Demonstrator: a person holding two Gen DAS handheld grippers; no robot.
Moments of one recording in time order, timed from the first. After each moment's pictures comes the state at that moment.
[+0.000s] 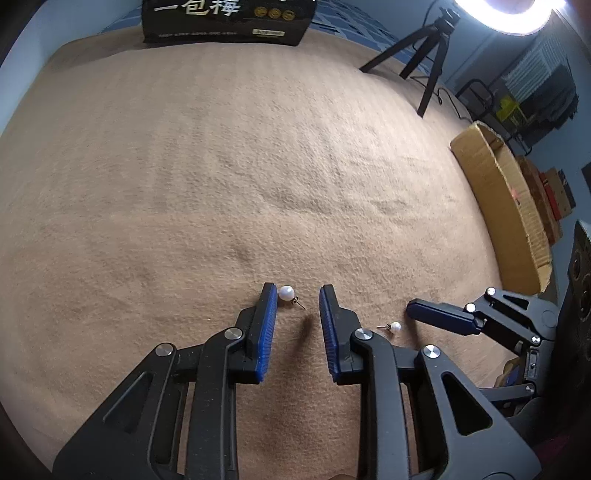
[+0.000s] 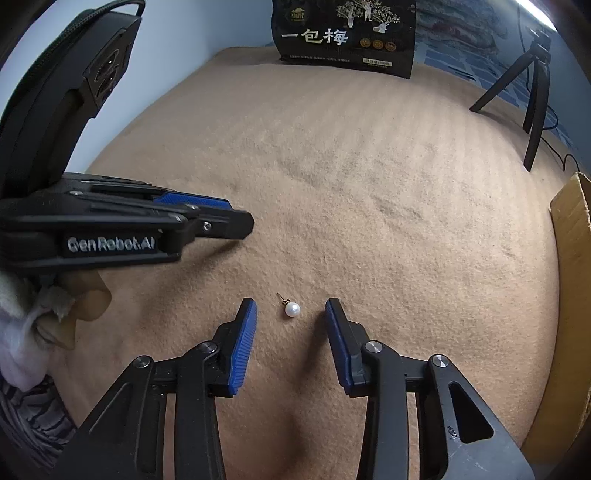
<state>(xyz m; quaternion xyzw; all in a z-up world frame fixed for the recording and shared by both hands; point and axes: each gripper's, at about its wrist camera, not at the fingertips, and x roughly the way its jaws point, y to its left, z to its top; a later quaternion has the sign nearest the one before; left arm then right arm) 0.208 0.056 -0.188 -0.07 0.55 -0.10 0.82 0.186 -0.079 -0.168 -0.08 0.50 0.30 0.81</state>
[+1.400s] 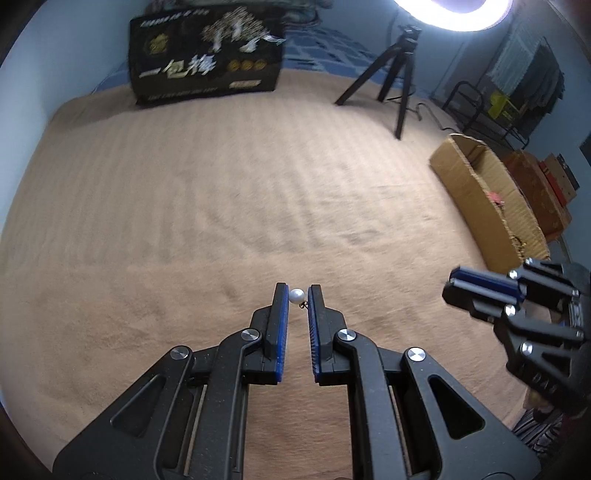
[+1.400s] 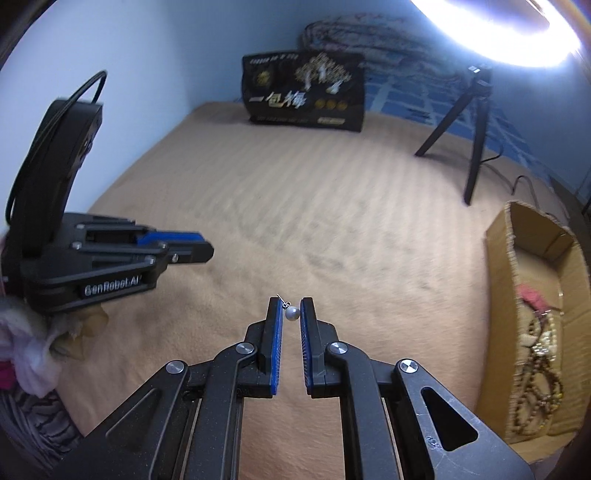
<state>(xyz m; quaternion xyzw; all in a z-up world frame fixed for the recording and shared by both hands) 0.198 0.030 -0.143 -0.02 0.49 -0.10 0.86 0.189 -0.131 -0.109 -0.05 0.43 0.26 0.87</state>
